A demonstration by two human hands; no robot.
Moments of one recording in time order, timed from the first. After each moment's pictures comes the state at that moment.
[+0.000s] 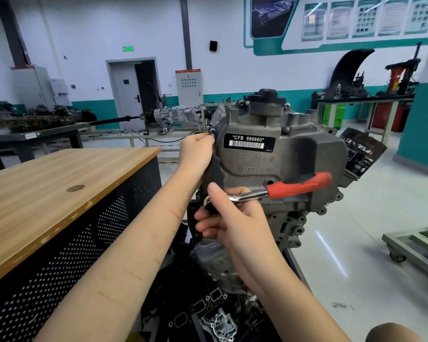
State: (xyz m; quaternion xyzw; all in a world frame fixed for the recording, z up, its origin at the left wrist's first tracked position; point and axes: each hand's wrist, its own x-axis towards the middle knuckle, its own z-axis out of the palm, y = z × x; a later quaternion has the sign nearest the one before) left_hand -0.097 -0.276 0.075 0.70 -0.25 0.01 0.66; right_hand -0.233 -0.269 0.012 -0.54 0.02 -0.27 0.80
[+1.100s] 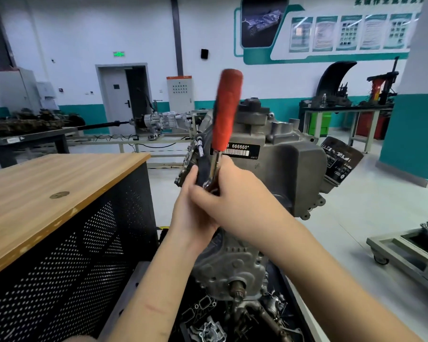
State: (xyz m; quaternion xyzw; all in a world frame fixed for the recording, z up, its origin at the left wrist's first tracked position) left_hand -0.160 -0.250 0.020 0.35 -0.27 -0.32 0.84; right_hand -0.249 -0.289 0.068 -0.91 0.10 -0.31 0.25
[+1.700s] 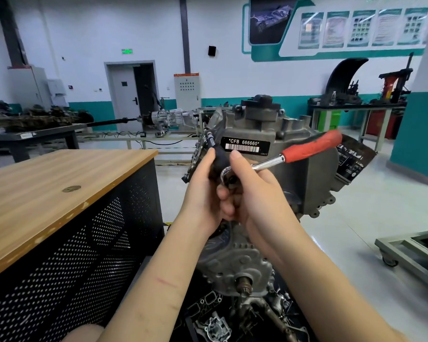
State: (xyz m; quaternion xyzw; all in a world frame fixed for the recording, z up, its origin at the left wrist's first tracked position) left_hand -0.165 -0.251 0.041 0.47 -0.21 -0.32 0.79; right_hand -0.246 -0.284 0.054 -0.58 0.05 -0.29 0.76
